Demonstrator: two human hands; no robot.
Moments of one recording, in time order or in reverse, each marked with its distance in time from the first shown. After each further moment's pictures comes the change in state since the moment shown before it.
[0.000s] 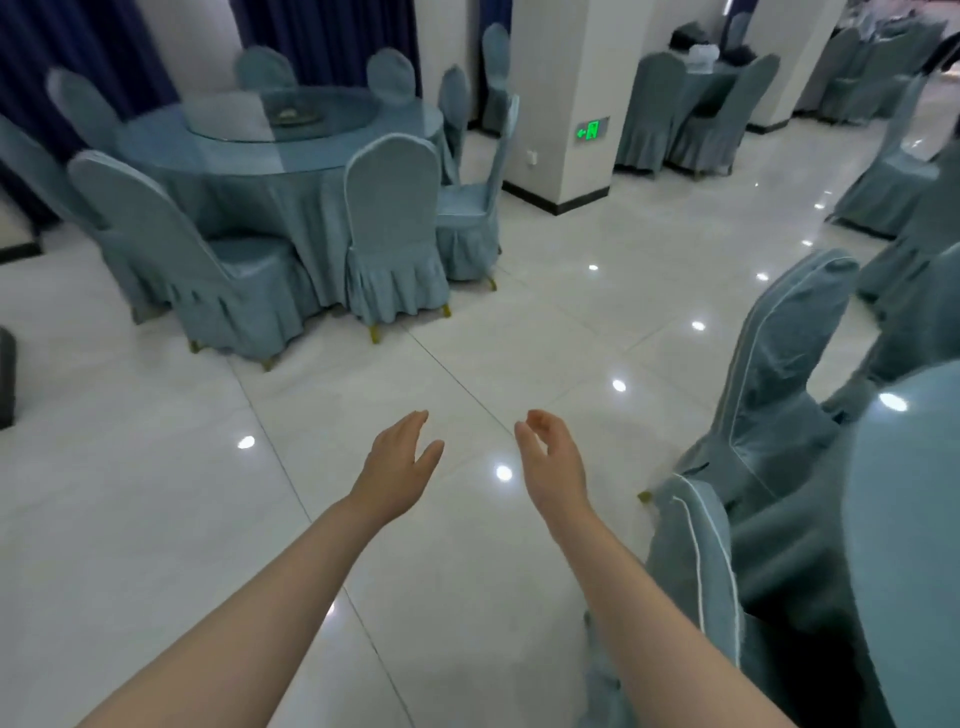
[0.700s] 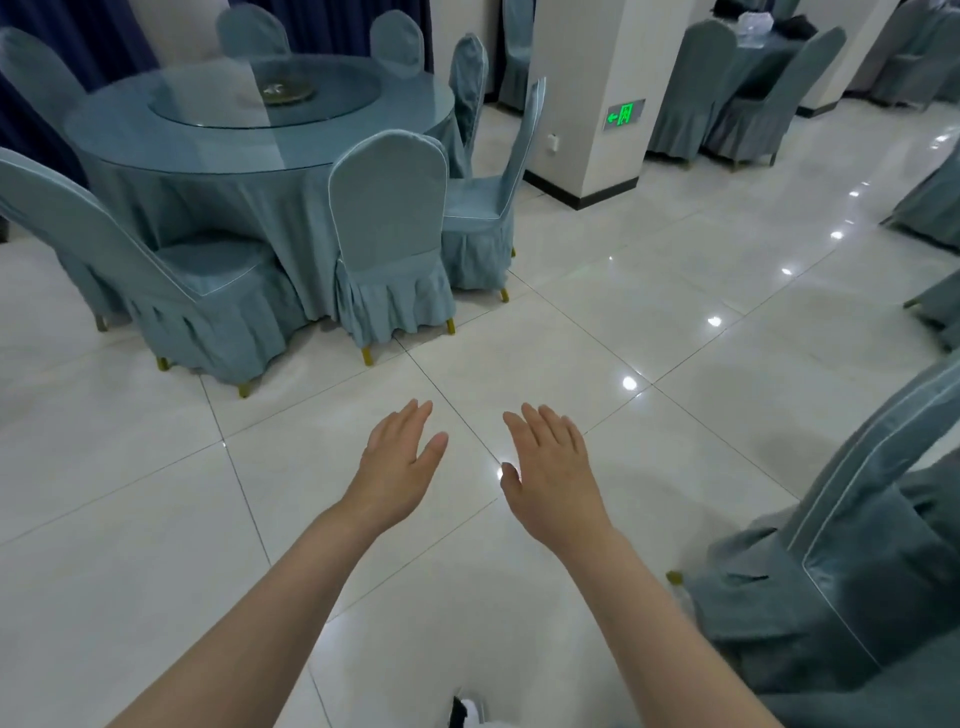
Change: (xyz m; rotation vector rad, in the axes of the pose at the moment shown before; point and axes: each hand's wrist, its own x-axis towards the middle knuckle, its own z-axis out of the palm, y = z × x) left_hand 0.298 -0.010 -0.036 0.005 -0.013 -0.070; right_hand 0.298 -0.042 0.065 -1.012 -0.166 -0.544
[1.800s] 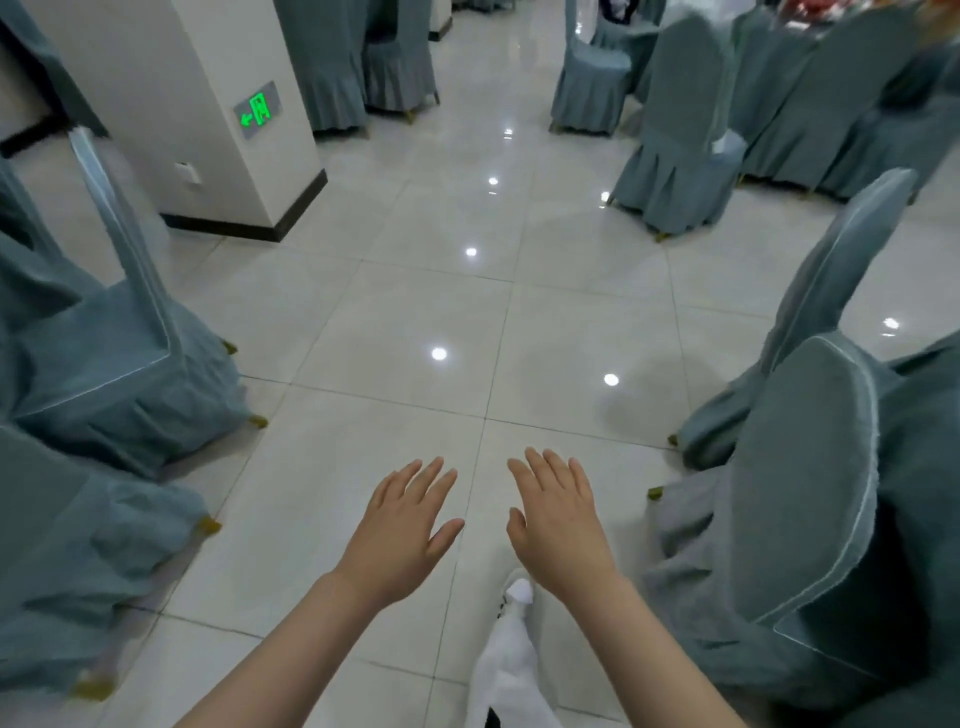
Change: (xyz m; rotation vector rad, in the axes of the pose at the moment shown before) left_hand 0.580 0.232 0.174 0.528 -0.460 0.897; right_hand 0.355 0.382 0.008 -0.069 -0.003 0.779
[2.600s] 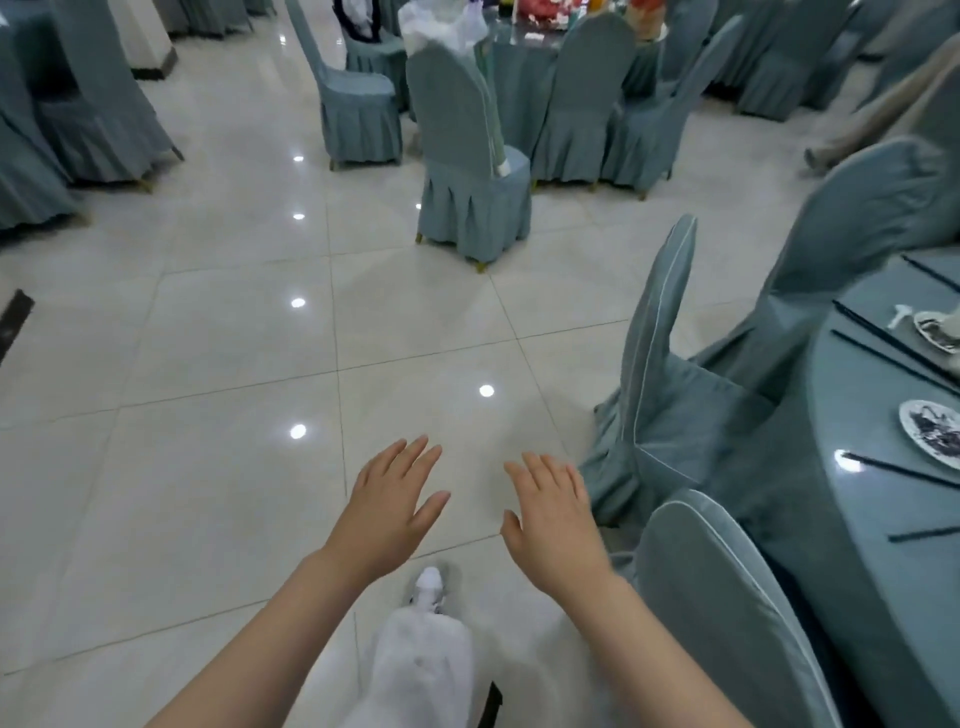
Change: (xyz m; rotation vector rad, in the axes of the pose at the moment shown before) left_hand 0.532 0.128 -0.050 -0.091 -0.032 0.374; right_hand 0.301 0.309 -0.096 0.050 0.118 0.441
